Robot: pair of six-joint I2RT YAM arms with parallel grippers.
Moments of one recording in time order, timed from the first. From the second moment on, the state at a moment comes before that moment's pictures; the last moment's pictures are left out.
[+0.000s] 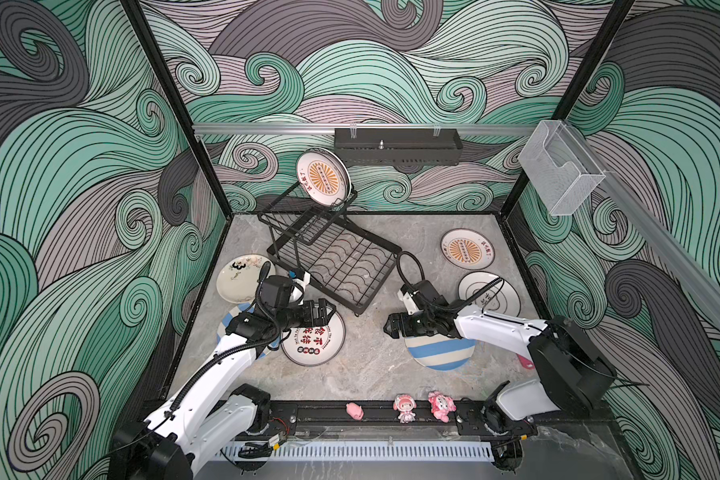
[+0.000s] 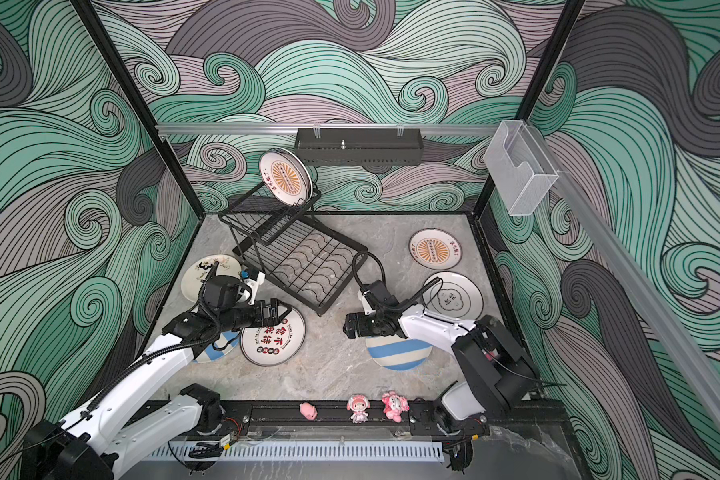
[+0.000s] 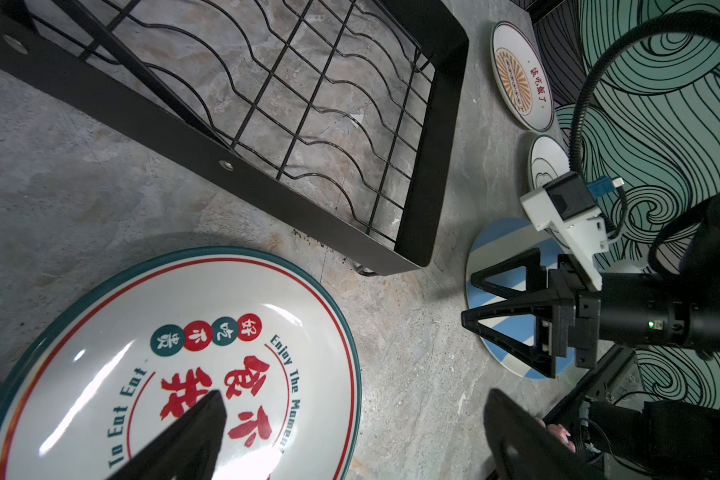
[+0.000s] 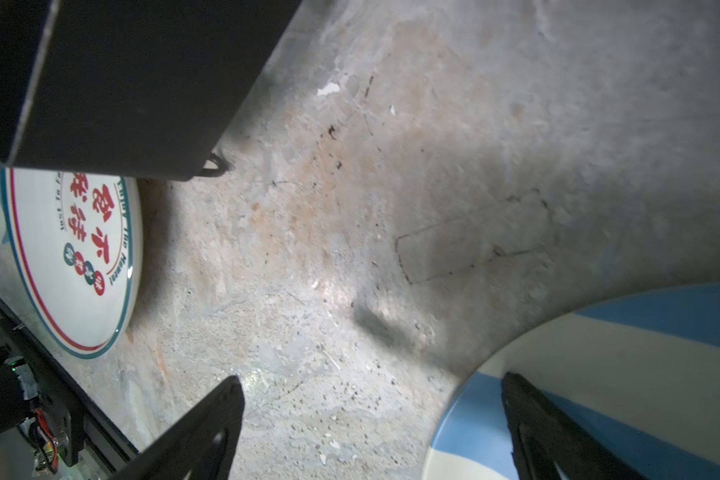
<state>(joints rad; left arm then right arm) -0.35 0.93 0.63 -0.48 0.33 -0.44 0.67 1.53 0.73 -0.27 -0.28 0.49</state>
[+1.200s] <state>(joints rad) -0.51 0.97 0.62 -0.45 0.30 -0.44 0.27 1.21 0.65 -0.52 -0.18 0.39</state>
